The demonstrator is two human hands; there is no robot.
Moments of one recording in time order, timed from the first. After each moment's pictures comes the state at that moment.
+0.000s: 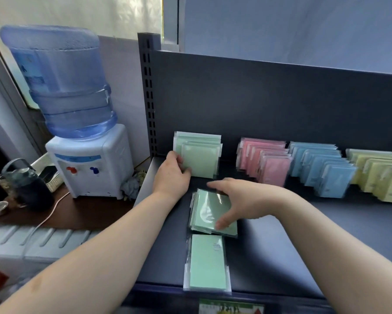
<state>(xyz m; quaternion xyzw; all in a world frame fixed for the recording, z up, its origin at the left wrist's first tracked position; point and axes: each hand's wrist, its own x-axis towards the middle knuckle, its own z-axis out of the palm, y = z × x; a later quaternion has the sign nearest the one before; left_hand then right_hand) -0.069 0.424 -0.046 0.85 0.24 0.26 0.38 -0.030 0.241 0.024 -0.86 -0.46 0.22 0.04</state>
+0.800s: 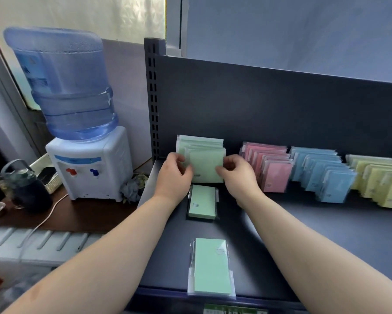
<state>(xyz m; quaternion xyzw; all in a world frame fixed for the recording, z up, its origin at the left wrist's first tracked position) -0.072 0.426 -0.045 0.81 0.22 0.30 0.46 0.004 0.289 -0.023 -0.81 -0.18 0.03 0.56</state>
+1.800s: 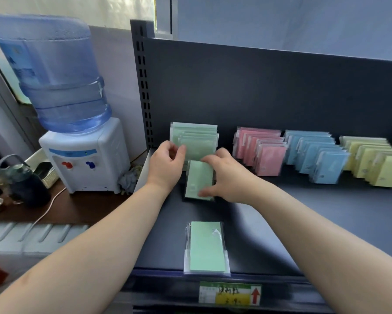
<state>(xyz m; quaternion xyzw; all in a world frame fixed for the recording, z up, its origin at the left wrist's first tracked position) -0.077 0.424 -0.044 0.79 0.21 0.35 0.46 -0.032 0.264 0.002 -0.89 -0.43 0.07 0.16</state>
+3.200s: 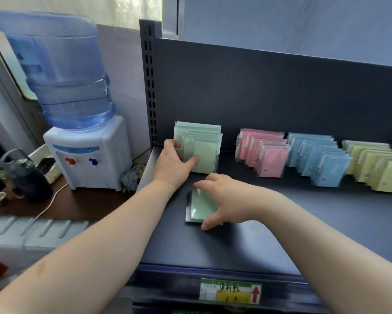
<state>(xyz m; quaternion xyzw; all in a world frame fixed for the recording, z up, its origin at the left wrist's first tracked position) -0.075 0.423 -0.045 0.82 0.23 0.28 0.44 -0.066 0.253 0.014 -0.85 -0.50 0.17 0.00</state>
